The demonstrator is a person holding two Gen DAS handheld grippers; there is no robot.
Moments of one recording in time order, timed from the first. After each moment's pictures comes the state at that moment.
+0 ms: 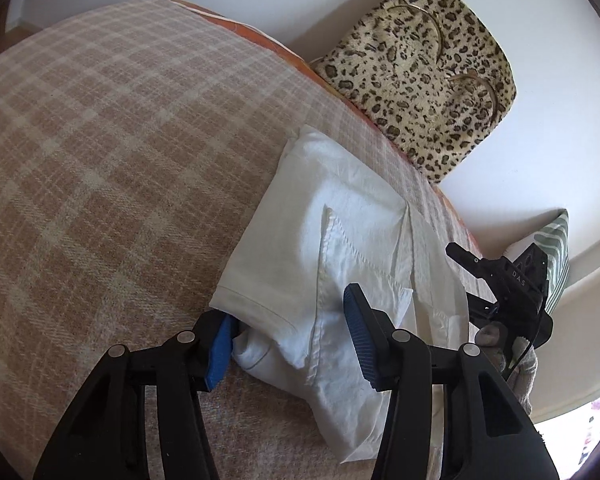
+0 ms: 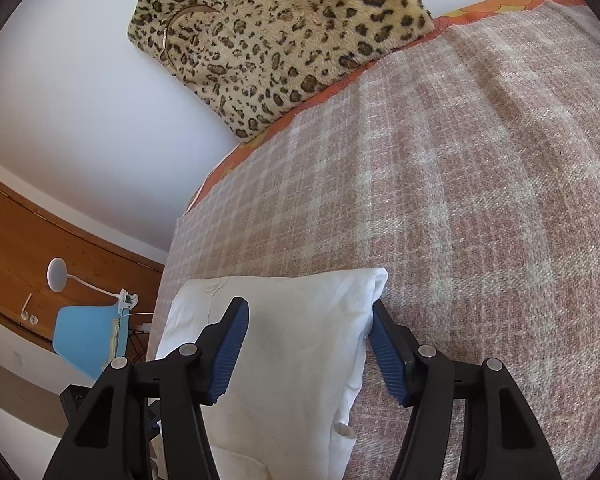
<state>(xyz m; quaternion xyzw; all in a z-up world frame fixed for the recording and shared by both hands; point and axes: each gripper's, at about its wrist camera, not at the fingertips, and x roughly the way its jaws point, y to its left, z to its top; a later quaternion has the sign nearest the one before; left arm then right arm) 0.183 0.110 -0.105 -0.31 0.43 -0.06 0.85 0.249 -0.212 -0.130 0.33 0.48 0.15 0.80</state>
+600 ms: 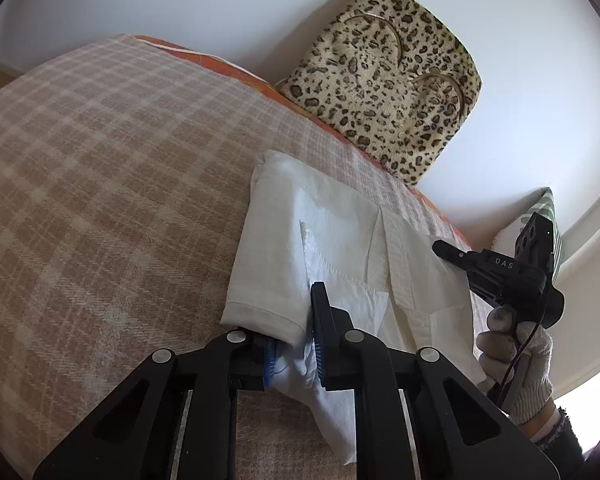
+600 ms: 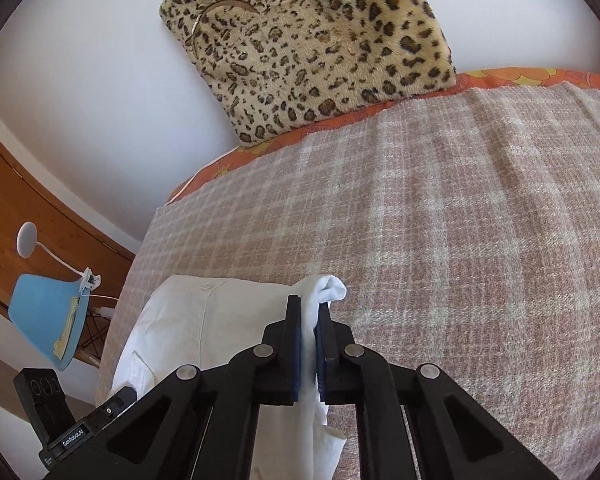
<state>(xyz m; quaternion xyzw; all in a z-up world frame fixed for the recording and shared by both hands) 0.178 0.105 -0.088 -0.27 0.38 -0.10 0.88 0.244 -0.192 -0.095 0.22 0.47 0.12 0.85</state>
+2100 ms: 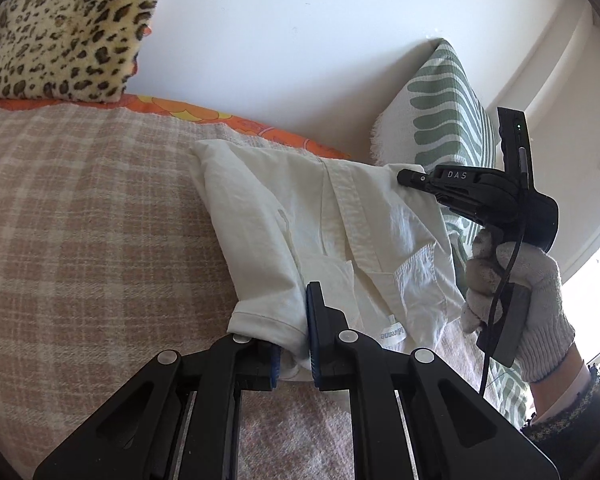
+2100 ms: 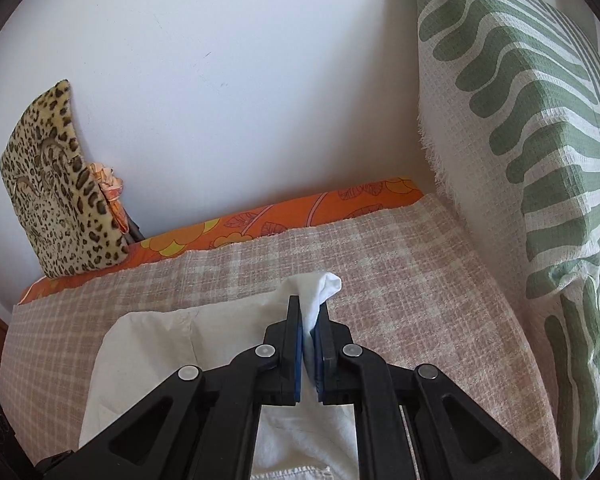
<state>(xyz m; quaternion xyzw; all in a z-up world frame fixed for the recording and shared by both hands) 0.268 -0.245 -0.101 -0.13 0.39 -0.32 0.85 0.211 -0.566 -0.032 0.13 0.41 -0.14 0.89</state>
